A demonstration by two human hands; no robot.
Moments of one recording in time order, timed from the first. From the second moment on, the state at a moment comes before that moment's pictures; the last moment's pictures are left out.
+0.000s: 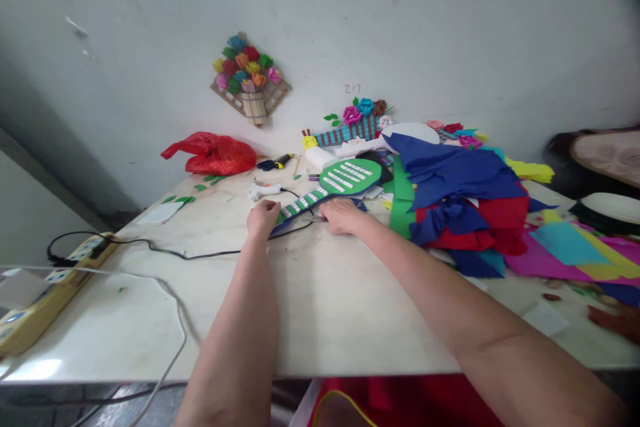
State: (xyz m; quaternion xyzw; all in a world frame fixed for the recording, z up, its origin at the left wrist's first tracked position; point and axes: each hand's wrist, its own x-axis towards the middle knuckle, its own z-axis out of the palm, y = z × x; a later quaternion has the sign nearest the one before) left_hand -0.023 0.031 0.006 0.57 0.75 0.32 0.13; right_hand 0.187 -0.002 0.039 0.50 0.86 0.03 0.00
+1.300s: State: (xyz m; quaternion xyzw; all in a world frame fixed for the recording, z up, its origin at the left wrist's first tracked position) left_hand -0.059 0.018 -0.002 0.60 0.53 0.50 0.33; right_hand 0.126 0.011 0.045 0.41 0.91 0.00 -0.05
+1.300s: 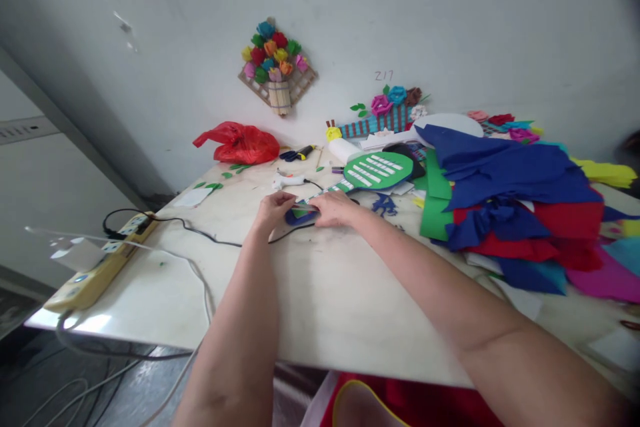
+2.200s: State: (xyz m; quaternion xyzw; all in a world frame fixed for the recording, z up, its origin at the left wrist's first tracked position) left_hand -0.066 0.013 0.005 0.67 0.62 0.35 0.22; right_hand 0.110 0.017 0.024 0.48 0.87 0.05 -0.13
